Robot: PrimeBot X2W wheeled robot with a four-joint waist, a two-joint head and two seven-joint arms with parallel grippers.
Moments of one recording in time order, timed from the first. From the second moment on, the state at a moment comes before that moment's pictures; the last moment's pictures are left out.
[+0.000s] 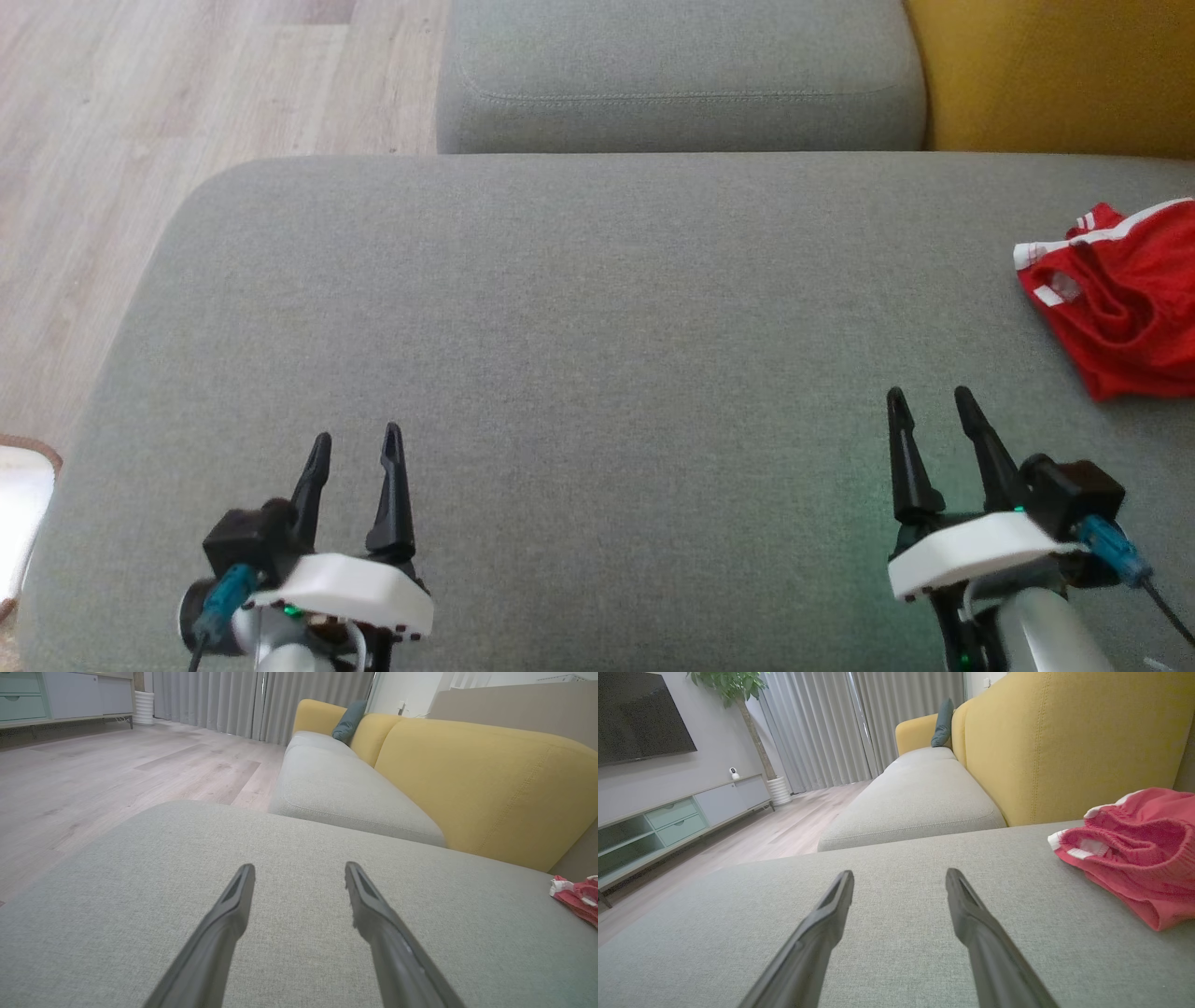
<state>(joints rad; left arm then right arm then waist) 0.02 0.05 -0.21 0.22 -0.30 0.08 -0.25 -0.08 -0.05 0.06 0.39 0.23 0.12 -0.23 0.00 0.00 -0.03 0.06</state>
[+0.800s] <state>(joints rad) 0.04 0.05 -0.22 0.29 -0.30 0.08 -0.25 -0.03 -0.05 0.05 0.35 0.23 0.12 -0.20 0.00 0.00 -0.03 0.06</state>
